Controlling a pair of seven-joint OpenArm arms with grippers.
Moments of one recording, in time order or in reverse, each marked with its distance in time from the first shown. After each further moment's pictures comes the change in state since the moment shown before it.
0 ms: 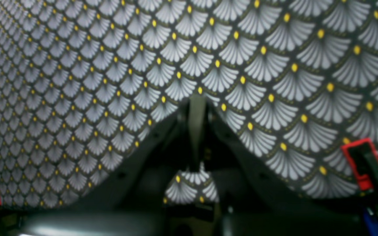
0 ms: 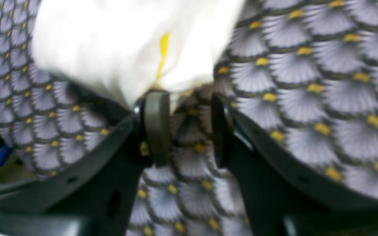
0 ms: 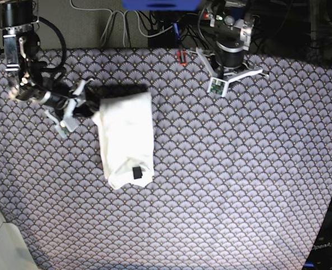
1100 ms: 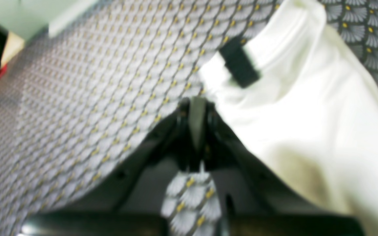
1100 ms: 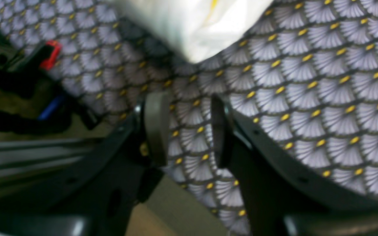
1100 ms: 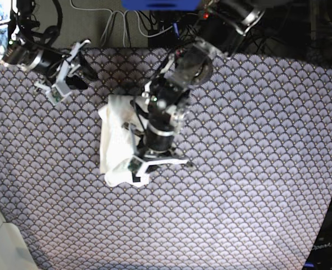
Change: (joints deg) left arm -38.3 12.5 15.8 -33.1 -0.4 -0.2 -11.7; right arm -20.7 -1.1 10.4 23.8 0.3 0.2 -4.0
